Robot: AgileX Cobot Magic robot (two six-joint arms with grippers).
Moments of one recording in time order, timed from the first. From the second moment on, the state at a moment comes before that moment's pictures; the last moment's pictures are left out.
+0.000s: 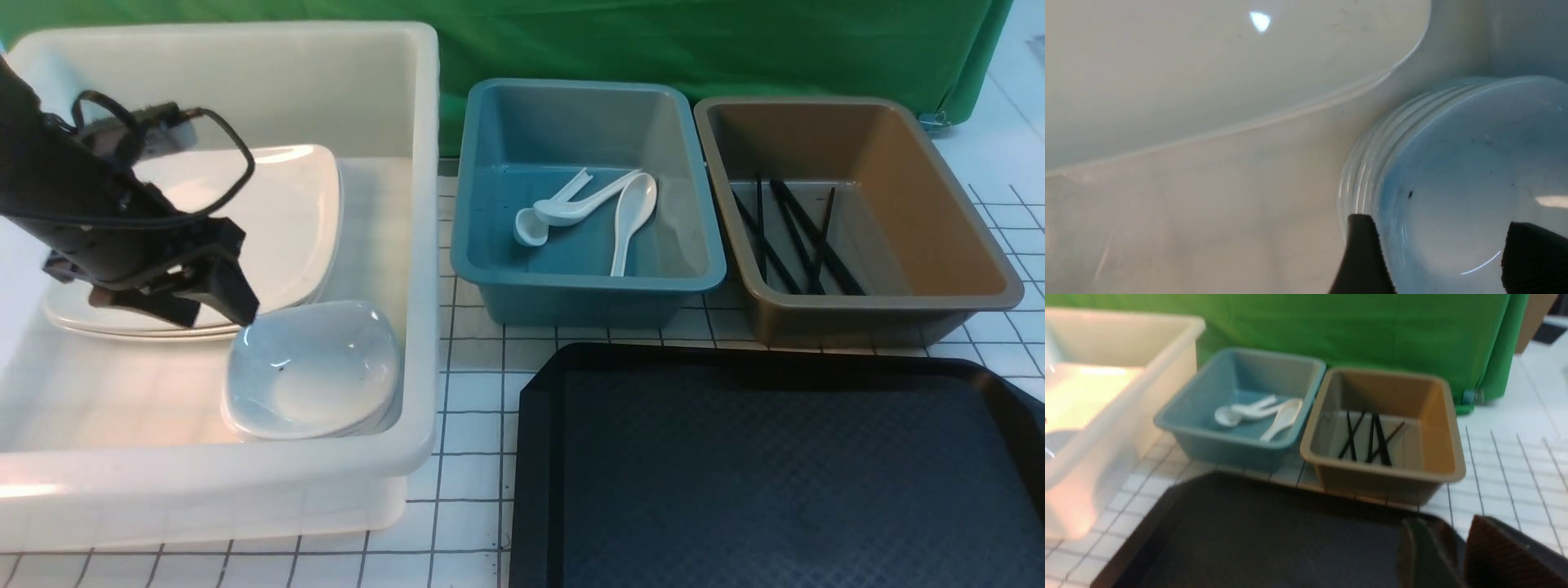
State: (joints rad) right arm 0.24 0.17 -0.84 0.00 1.03 -0.03; left arm 0.12 1.74 -1.32 -0.40 1.03 0.36
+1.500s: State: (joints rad) right arm 0.21 0.11 -0.16 -0.02 0.25 -0.03; left arm 0.12 1.39 -1.32 -0.37 1.07 0.39
